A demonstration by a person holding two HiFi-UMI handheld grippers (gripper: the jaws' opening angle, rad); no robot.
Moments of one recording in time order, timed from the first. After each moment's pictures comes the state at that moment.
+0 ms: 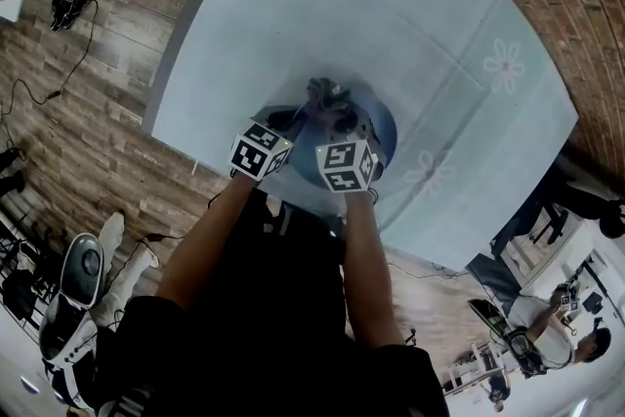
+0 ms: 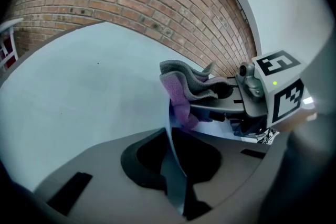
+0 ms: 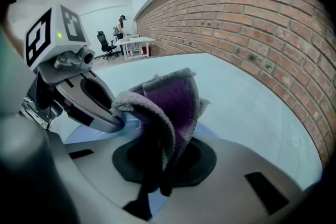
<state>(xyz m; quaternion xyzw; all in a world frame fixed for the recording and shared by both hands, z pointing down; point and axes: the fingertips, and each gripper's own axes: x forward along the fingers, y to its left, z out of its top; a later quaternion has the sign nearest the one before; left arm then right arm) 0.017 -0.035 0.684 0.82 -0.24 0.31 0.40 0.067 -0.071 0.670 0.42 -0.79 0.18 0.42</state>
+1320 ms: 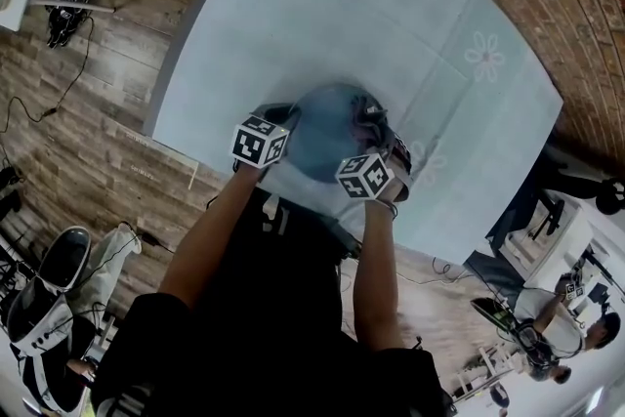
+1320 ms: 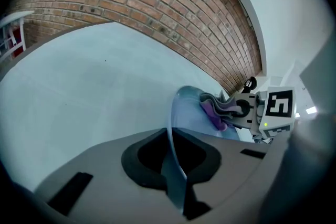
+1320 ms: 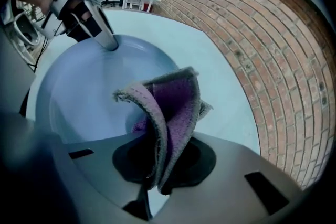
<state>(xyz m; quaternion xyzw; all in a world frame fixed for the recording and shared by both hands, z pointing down) 0.013 -0.036 0.684 0.81 -0.27 0.29 0.43 0.182 -0.002 0.673 0.42 -0.65 0.09 0.63</state>
